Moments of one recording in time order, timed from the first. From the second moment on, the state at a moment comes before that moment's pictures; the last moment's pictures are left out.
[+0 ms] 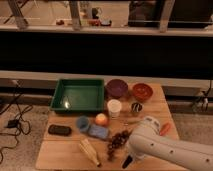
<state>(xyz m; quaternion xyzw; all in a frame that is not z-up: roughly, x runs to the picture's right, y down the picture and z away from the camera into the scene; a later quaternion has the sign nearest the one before) 0.125 0.318 0.683 -0.30 -0.16 -0.35 0.87</state>
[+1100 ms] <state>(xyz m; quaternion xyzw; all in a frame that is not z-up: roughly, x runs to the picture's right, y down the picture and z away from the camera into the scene) 0.099 0.305 0.644 -0.26 -0.16 -0.36 0.88</state>
